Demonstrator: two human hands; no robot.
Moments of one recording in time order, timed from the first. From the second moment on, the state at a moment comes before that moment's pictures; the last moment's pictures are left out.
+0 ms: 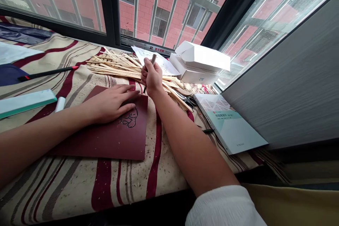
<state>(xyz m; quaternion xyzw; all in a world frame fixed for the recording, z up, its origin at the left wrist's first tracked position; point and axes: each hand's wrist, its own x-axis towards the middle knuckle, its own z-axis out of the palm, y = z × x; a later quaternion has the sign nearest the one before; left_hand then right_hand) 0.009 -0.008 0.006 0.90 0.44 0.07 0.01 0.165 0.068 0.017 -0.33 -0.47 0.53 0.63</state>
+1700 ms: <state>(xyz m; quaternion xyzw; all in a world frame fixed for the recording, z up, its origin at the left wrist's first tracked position) -0.001 -0.010 0.008 0.89 0.45 0.05 0.05 0.150 0.070 0.017 -0.28 -0.61 0.58 0.47</state>
